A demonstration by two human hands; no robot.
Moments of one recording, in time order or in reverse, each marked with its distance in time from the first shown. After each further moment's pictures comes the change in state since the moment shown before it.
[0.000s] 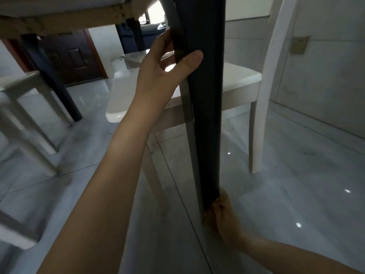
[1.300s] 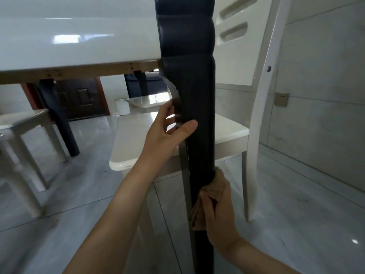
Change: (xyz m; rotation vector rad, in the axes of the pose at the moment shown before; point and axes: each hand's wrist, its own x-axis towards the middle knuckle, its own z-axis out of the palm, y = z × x) left_hand -0.003 0.011 0.004 -0.127 -0.012 -0.092; right_hand 0.022 -0.191 -0.051 0.510 0.183 -0.534
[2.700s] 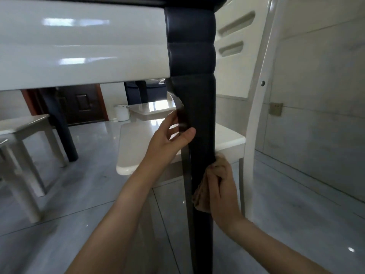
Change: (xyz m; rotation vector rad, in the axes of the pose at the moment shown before) left_hand -0.003 0.008 -0.010 0.034 -0.053 -0.040; right_hand 0.037 -0.019 -0.003 -0.124 0.022 -0.111
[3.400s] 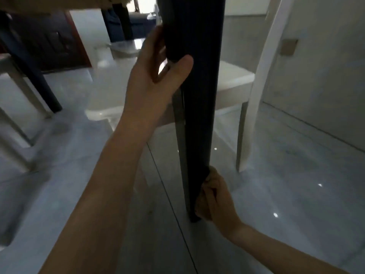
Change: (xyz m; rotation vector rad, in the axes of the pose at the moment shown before) left_hand -0.007 -0.029 0.015 -0.057 0.101 0.141; right_hand -0.112 0.092 -0.032 -0.033 -0.212 0.656
